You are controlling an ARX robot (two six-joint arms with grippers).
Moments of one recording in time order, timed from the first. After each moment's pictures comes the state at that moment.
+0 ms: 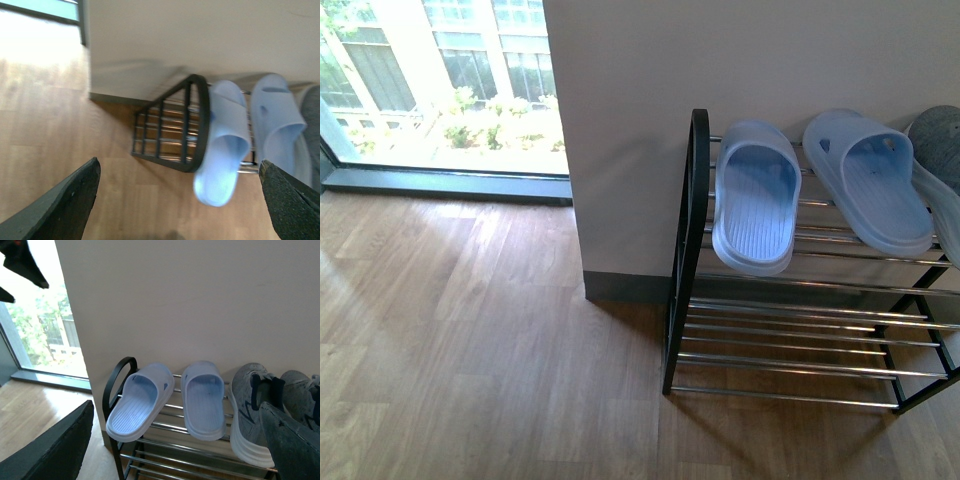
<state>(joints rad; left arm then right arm) -0.36 1.91 1.64 -0.50 0.07 -0.44 0.00 0.01 0.02 0.00 0.00 -0.01</state>
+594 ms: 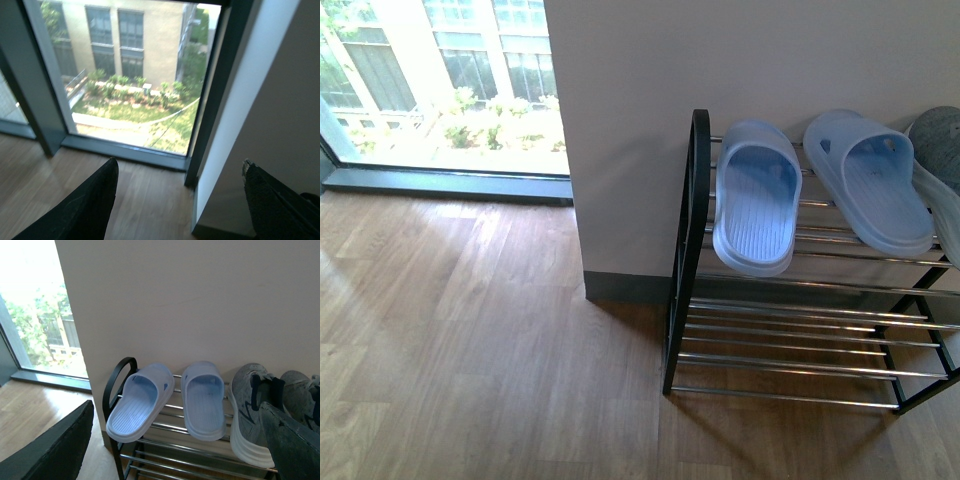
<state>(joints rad) -0.01 1.09 0.82 0.16 -0.05 -0.06 0.00 0.01 0.02 0.00 0.00 -0.01</state>
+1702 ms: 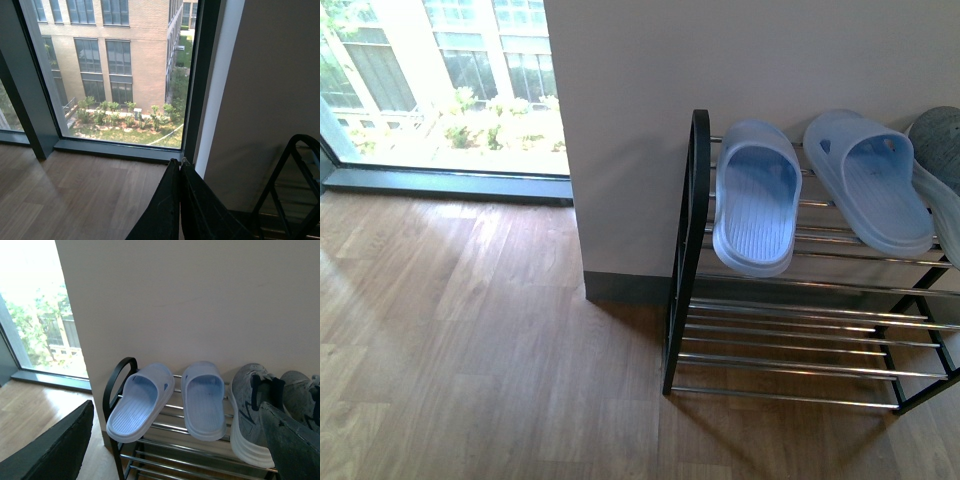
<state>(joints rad) 0.00 0.49 0.06 0.42 0.00 -0.01 0.00 0.01 0.02 0.00 0.00 -0.01</state>
